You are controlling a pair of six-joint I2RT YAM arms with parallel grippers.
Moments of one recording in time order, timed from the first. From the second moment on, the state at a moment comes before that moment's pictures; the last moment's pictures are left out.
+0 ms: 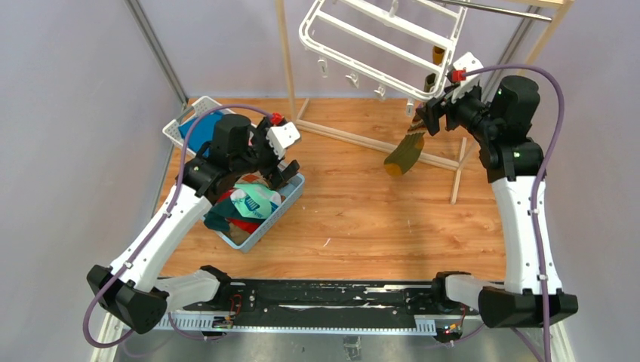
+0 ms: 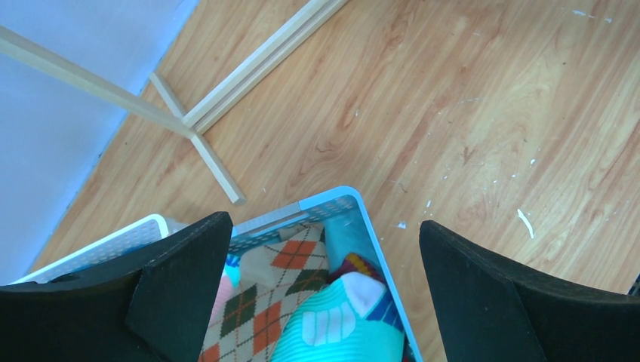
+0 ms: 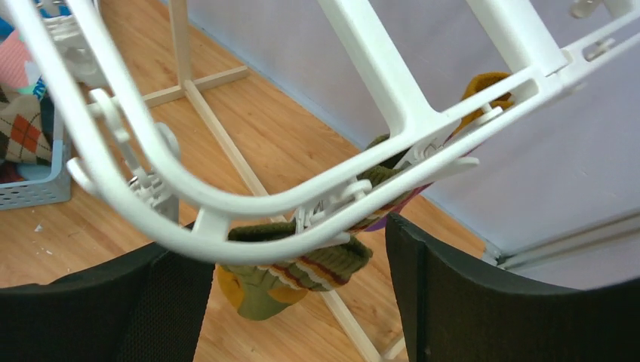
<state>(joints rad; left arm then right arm) -0.48 1.14 1.22 -0.57 0.33 0.48 0.02 1.16 1.51 -0.52 -0.50 -0.41</state>
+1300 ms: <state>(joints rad) -0.61 1.36 1.31 -0.16 0.50 0.19 0.34 1.14 1.37 -0.30 -0.54 -0.14</state>
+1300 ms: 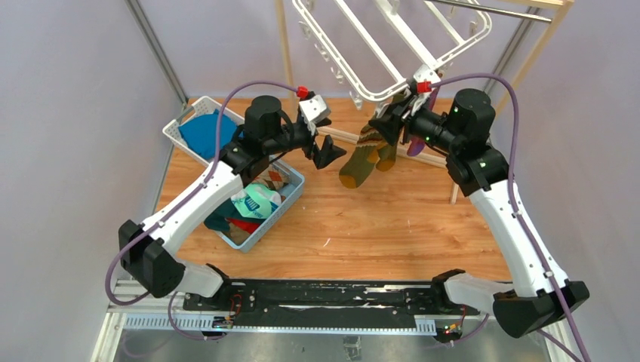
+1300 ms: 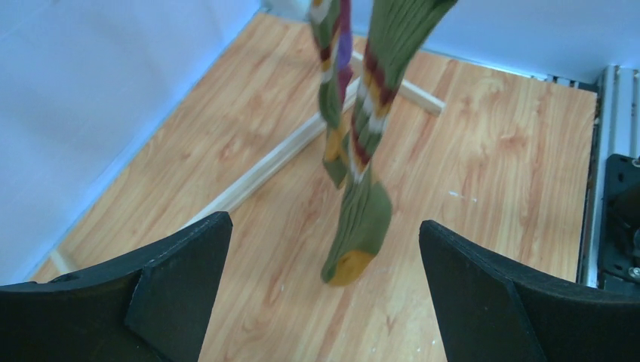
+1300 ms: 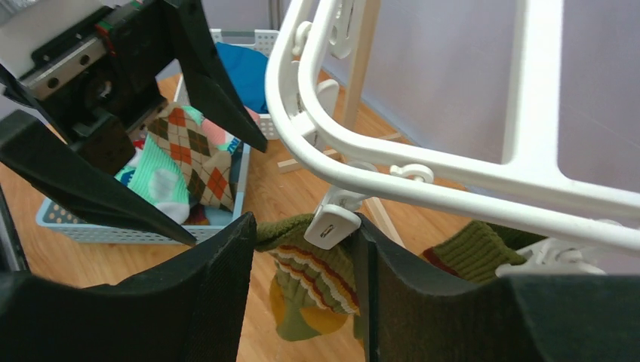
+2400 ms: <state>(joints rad) -0.64 1.60 1.53 0.05 0.75 0.10 0.40 1.21 1.44 -0.30 -0.51 -0.01</state>
